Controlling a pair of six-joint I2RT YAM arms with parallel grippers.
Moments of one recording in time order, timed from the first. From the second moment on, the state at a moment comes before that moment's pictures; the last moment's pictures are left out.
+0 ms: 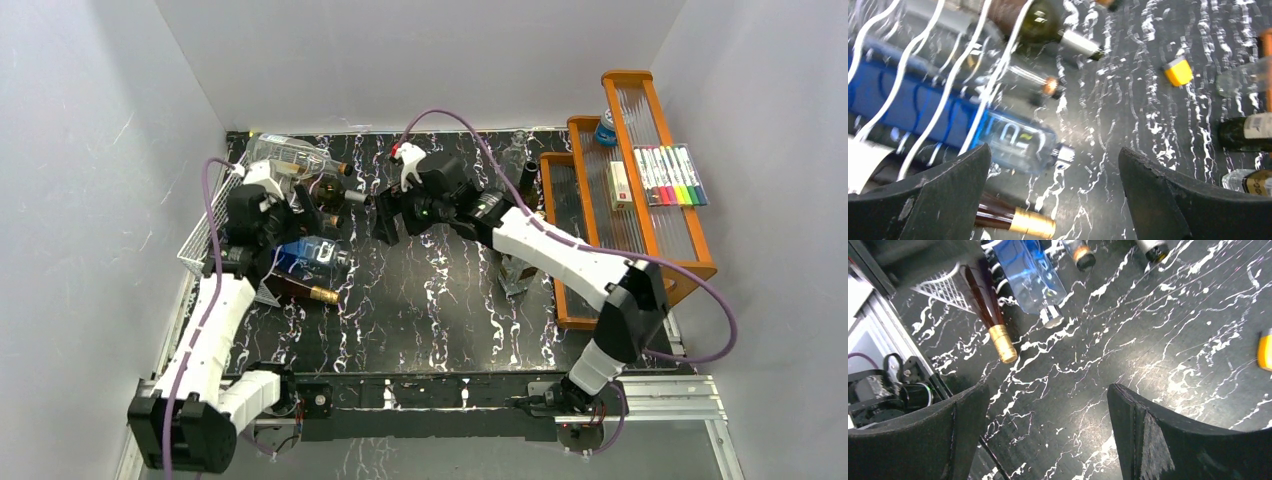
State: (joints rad) left arm -0.12 0.98 0.87 -0.39 0.03 -0.31; right arm 0.88 1.61 1.48 -0.40 -0.18 0.28
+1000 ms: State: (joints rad) left arm -0.02 1.48 1.20 -0.14 0.33 0.20; right arm 0.88 1.69 1.47 -0.41 -0.15 0.28
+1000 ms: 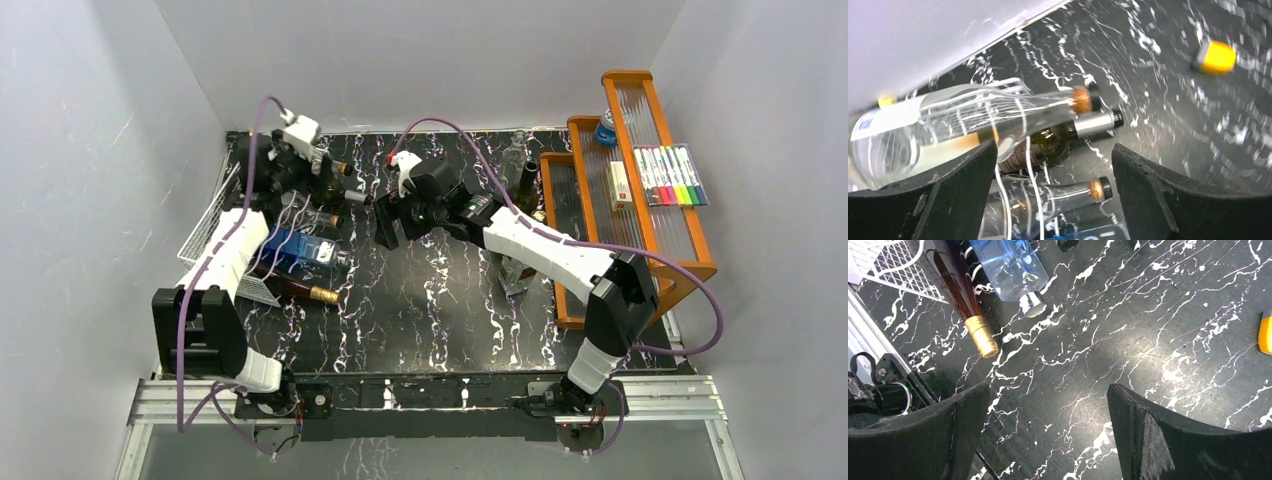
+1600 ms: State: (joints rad) left arm -0.12 1.69 1.14 0.12 0.41 0.99; right arm 0.87 1.52 1.39 -0.42 -0.12 0.26
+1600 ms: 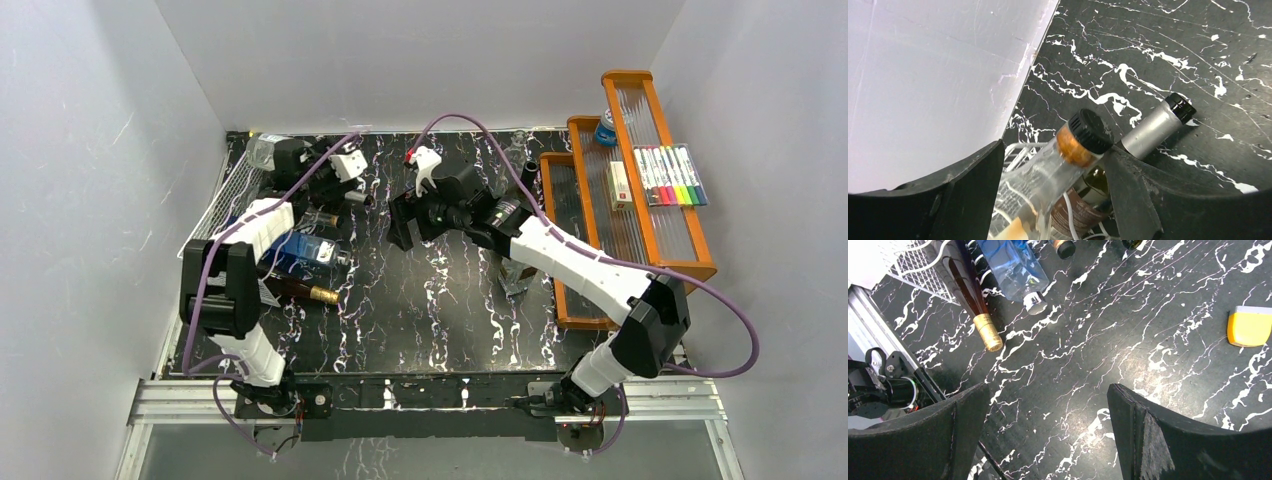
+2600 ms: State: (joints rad) left arm -0.17 1.70 1.07 0.47 0.26 1.14; right arm 0.85 1.43 1.34 -0.41 -0.10 0.26
